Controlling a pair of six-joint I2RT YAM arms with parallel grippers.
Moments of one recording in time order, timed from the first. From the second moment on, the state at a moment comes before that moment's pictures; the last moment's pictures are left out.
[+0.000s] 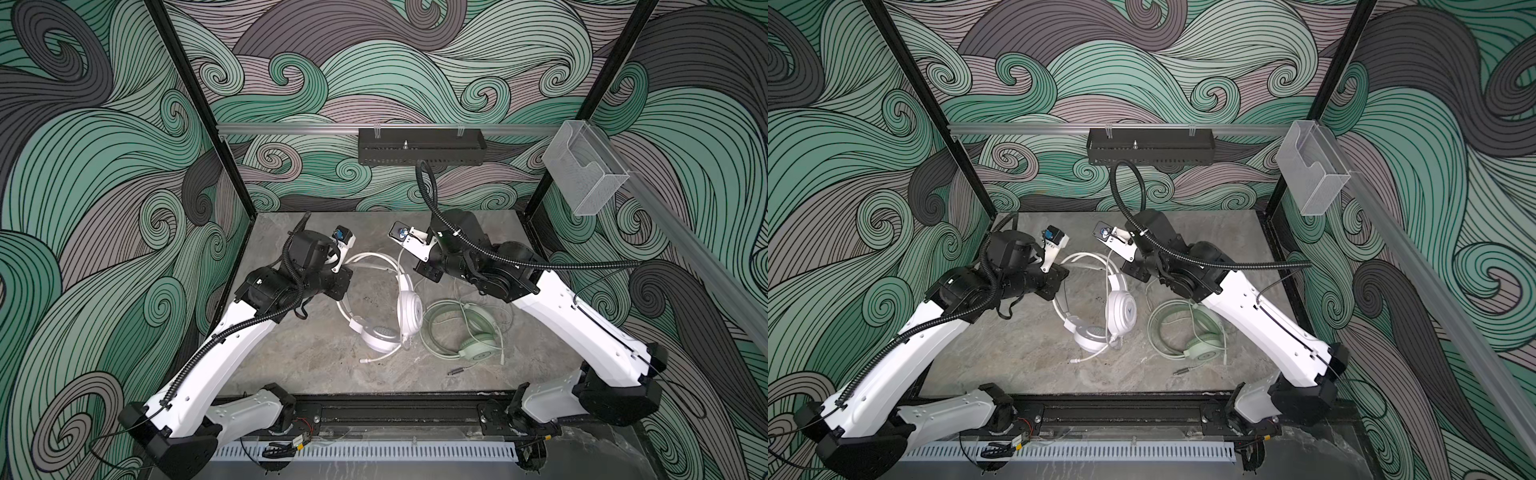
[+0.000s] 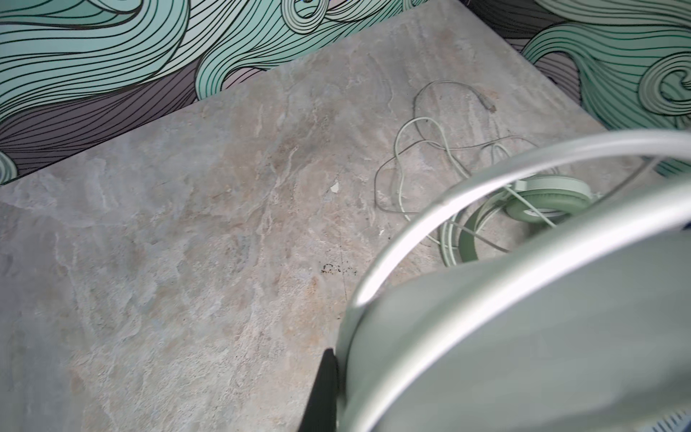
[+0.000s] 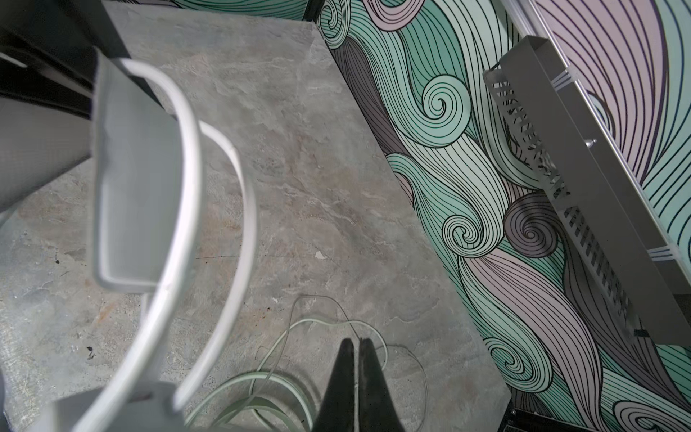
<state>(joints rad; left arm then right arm) -0.56 1.11 1.33 -0.95 0.03 -0.04 0.89 1.45 1.77 -0.95 0.26 -0.50</state>
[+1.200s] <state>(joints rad) -0.57 1.05 1.31 -0.80 0.29 -0.26 0.81 1.24 1.51 -0.77 0.08 -0.43</state>
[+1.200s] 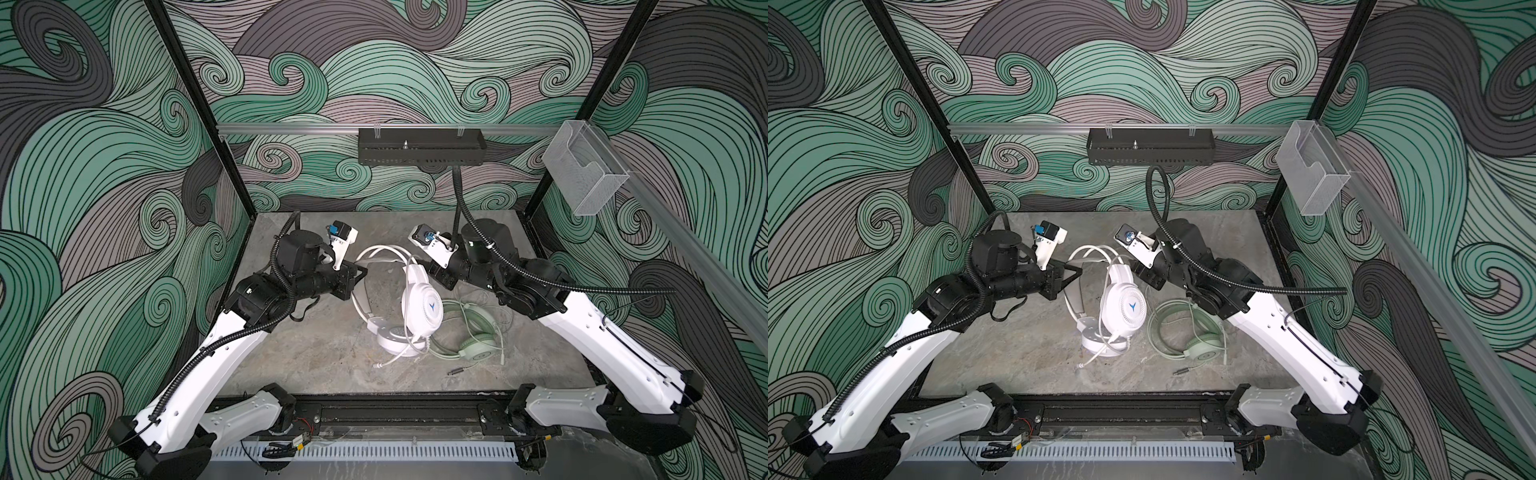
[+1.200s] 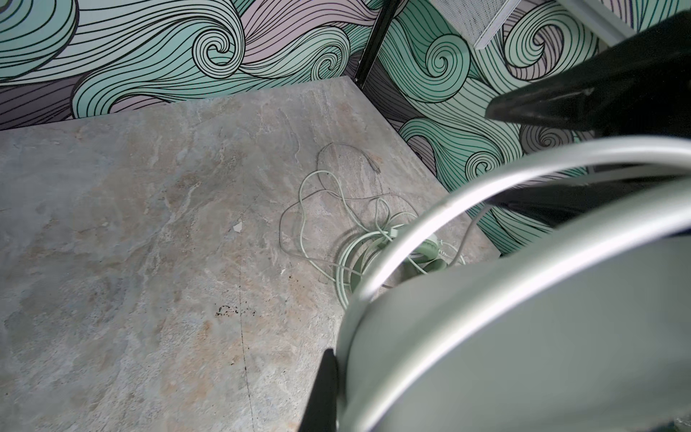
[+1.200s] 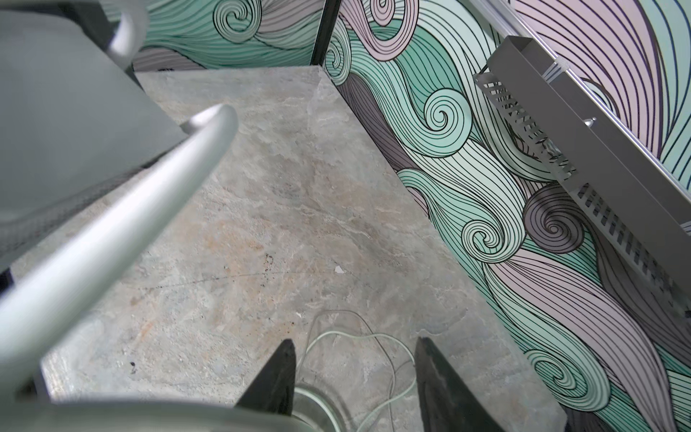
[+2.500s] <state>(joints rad) -0.57 1.19 1.72 -0.69 0.23 -0.56 0.56 1.23 1.12 -0.04 -0.45 -0.03</state>
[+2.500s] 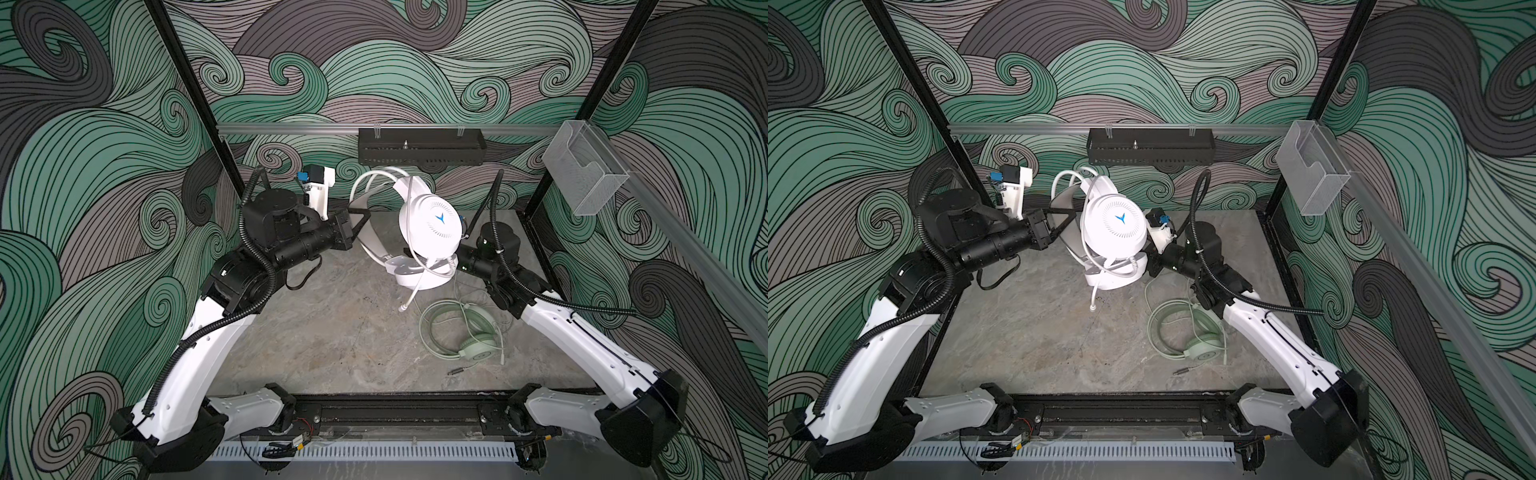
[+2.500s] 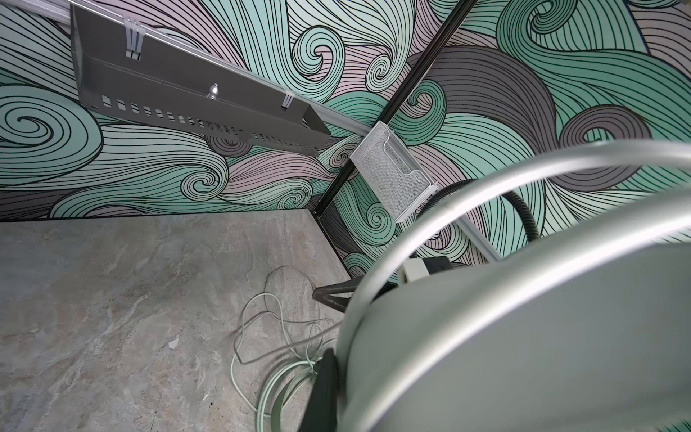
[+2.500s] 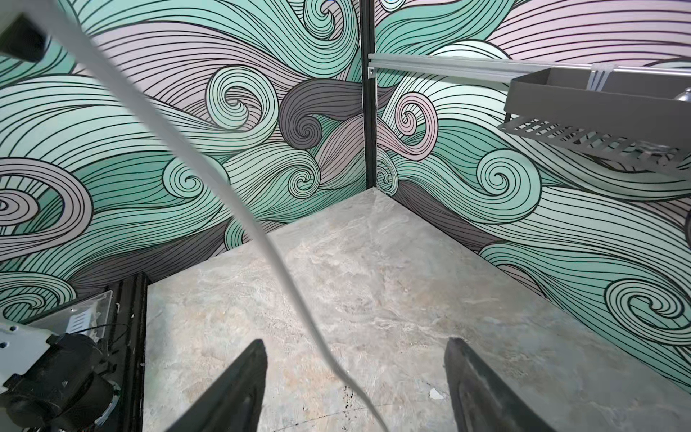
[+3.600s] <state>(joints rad) -0.57 1.19 1.72 -0.60 0.23 -0.68 0.59 1.30 0.99 0.14 -0.49 0.09</state>
